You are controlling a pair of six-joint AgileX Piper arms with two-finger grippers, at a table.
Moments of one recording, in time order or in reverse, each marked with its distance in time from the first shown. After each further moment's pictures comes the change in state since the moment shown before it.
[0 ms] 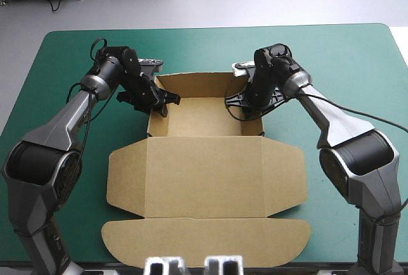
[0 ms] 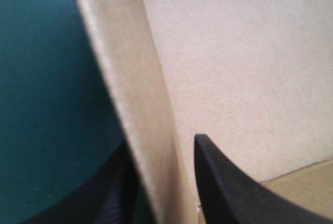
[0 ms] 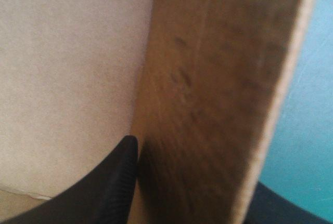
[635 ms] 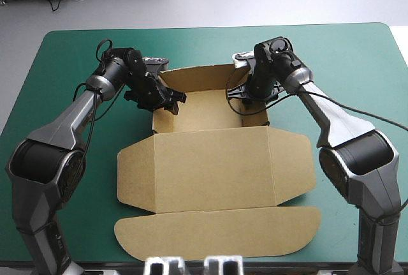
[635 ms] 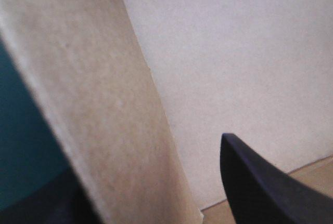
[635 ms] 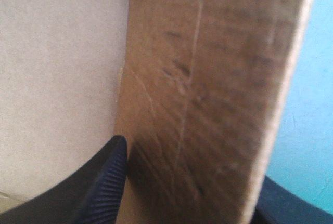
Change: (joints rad) left arm -0.014 0.015 -0.003 -0.030 -0.067 0.014; right arm 0.001 0.001 -0.067 -0.074 -0.005 -0.006
